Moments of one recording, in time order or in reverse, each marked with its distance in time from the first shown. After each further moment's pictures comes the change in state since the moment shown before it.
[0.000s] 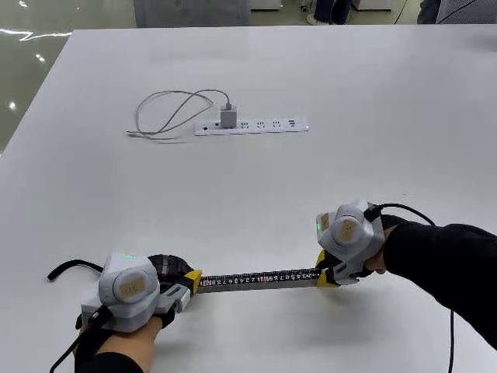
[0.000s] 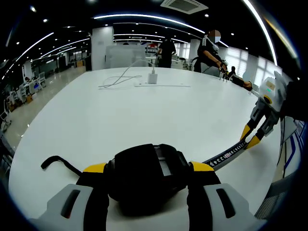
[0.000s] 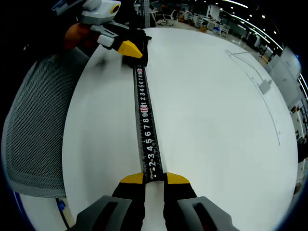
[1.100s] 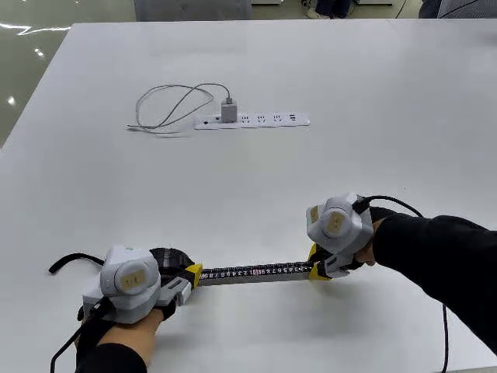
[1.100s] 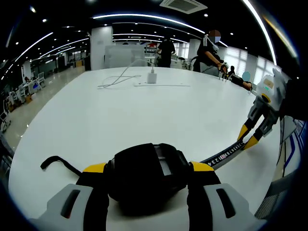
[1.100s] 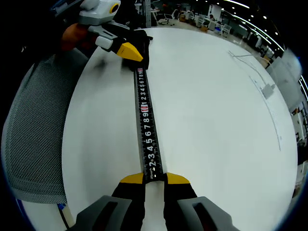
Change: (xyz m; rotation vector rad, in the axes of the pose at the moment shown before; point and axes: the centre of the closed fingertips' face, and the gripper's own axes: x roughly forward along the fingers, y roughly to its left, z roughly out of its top) left arm 0.000 0.000 0.000 0.004 0.002 -0.007; right arm 0.005 0.000 0.015 -0.014 0.004 0.003
